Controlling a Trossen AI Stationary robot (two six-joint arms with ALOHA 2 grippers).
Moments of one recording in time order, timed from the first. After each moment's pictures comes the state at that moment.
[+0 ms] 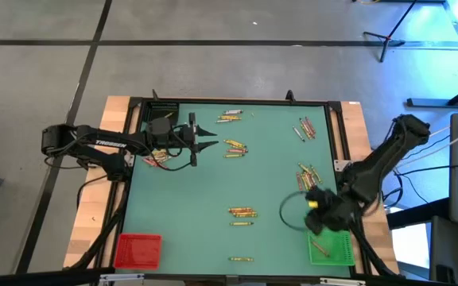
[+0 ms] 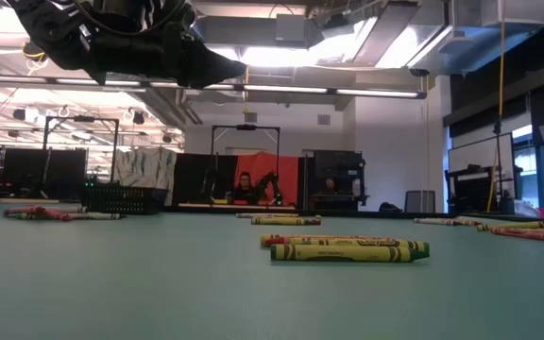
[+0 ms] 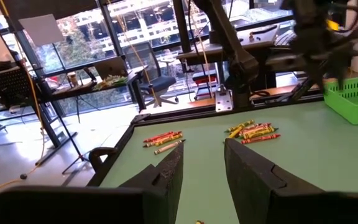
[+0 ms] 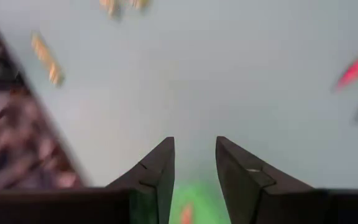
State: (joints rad) left arm 0.27 1.26 0.48 0.74 0.14 0.22; right arm 0.78 1.11 0.77 -0.79 0.22 1.42
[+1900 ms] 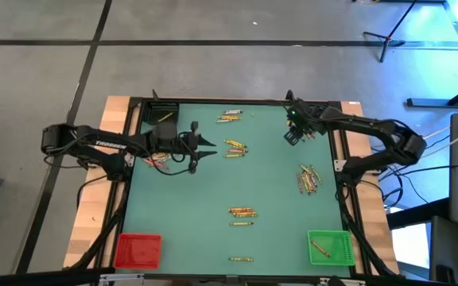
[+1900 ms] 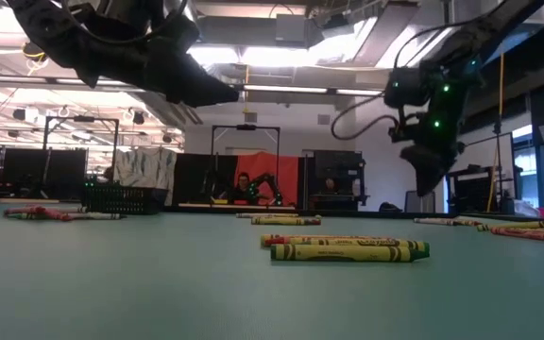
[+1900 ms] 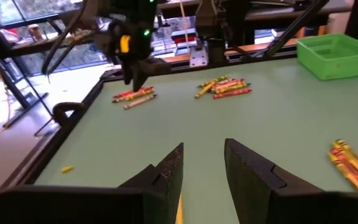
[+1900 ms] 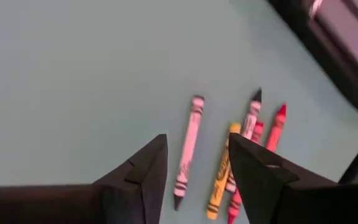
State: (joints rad) left arm 0.22 1.26 0.48 0.54 0.14 0.19; right arm -0.68 1.39 0.77 -0.61 0.25 0.04
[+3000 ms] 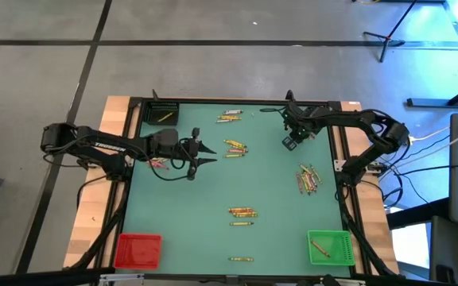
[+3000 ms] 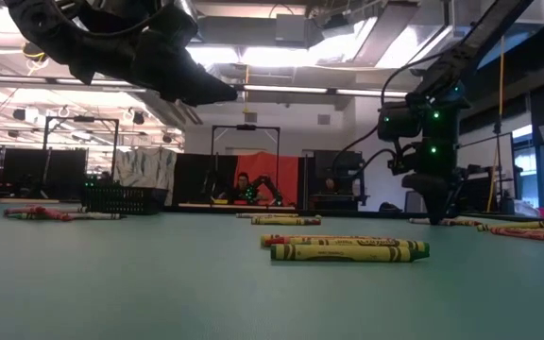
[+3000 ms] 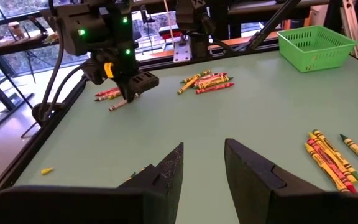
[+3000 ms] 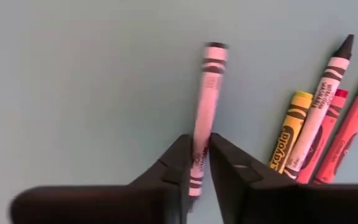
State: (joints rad) left arm 0.15 1.26 0.48 0.52 0.11 0.19; right arm -0.71 1.60 0.77 -0.60 0.15 0.05
